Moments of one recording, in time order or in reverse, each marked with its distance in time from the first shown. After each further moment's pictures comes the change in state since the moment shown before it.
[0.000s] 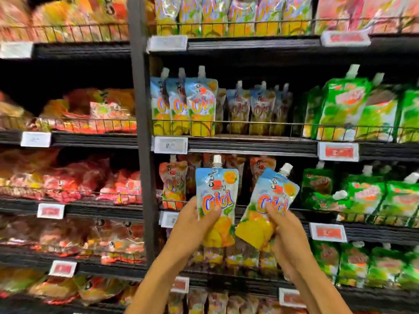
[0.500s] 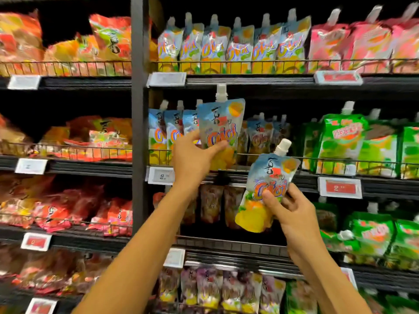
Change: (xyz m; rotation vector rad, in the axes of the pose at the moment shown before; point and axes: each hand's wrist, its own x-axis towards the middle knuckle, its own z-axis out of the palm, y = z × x) left_hand 0.124 0.145 0.015 0.309 0.473 0.466; right_hand 0.056 -0.081 0.028 -0.188 -0.119 -0.375
